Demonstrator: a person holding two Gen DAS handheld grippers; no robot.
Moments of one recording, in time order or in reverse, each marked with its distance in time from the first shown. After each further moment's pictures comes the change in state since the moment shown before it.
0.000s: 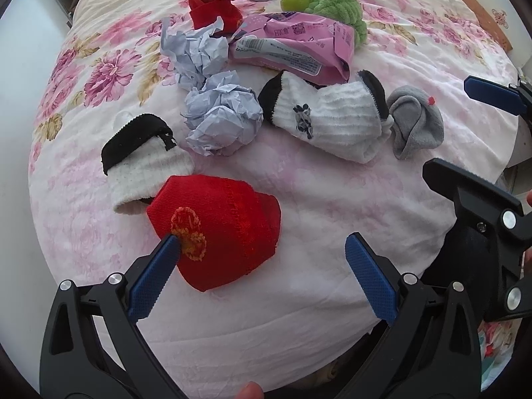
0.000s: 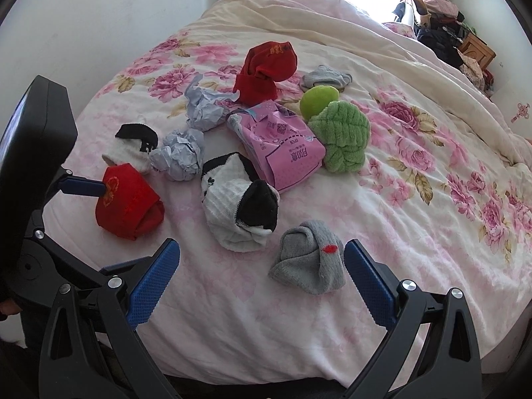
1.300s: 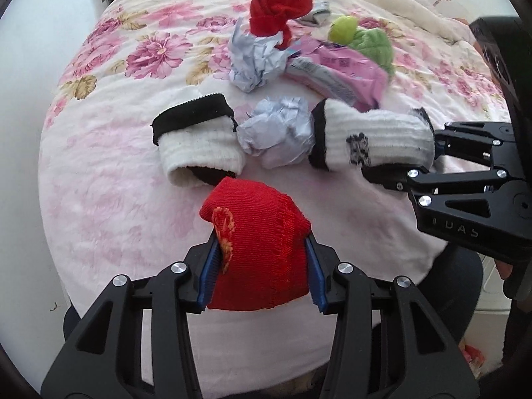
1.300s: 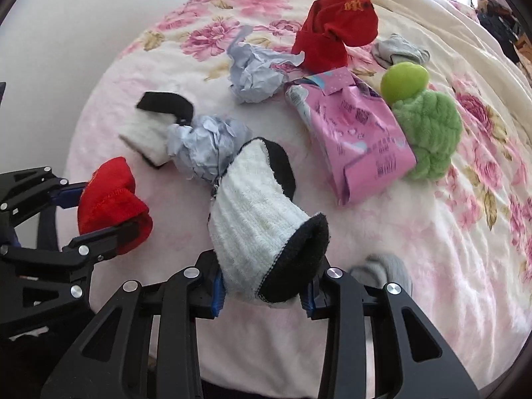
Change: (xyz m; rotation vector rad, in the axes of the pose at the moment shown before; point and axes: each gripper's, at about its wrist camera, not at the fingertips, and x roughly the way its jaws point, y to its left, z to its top) left arm -0.023 0.041 -0.022 -0.185 -0.083 -0.058; right arm 0.057 0.022 0.027 -0.085 0.196 0.217
